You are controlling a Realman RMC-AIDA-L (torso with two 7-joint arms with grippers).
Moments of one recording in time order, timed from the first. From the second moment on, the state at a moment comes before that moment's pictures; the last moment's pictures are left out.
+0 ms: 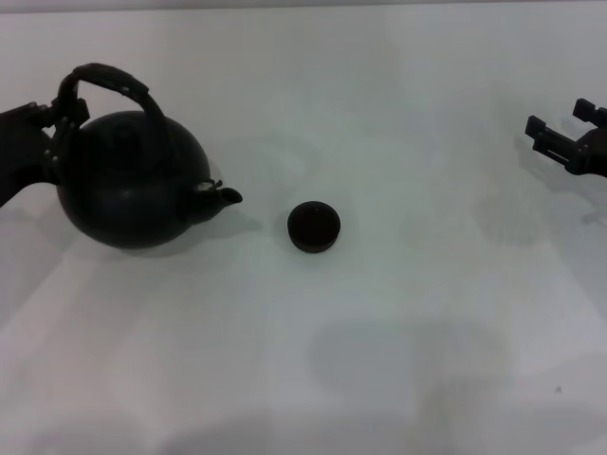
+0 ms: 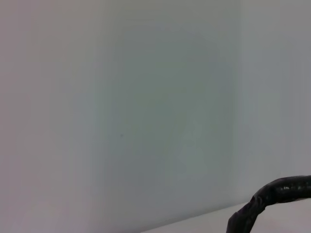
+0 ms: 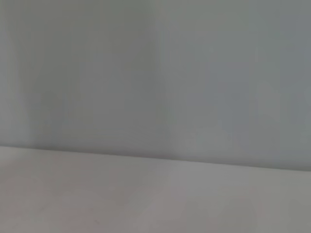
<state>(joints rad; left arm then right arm) -0.04 -2.07 1.29 0.84 1.06 1.02 -1.00 0.43 2.01 -0.52 -0.17 1.58 1.06 -2.31</state>
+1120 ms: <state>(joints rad) -0.18 -2.07 1.11 0.47 1.06 1.19 -0.78 0.42 2.01 -0.52 -0.17 1.58 1.06 -2.31</state>
